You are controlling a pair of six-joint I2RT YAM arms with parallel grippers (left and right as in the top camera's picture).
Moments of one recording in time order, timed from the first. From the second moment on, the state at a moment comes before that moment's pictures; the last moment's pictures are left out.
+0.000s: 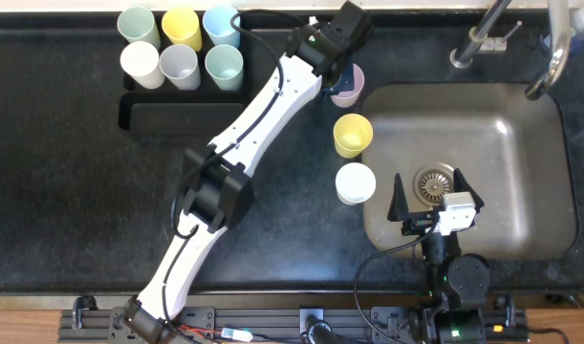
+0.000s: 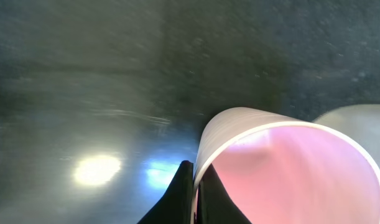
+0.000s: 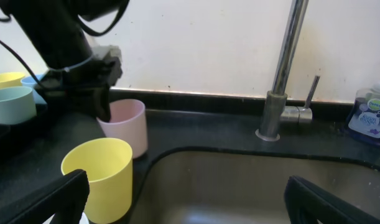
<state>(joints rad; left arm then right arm) -0.64 2.52 2.53 -1.20 -0.16 -0.68 0.11 0.01 0.02 -0.02 0.00 0.00</state>
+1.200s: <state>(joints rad) 0.21 1.65 1.47 -0.93 -0.09 -0.16 0.11 0.01 0.02 -0.02 0.00 0.00</state>
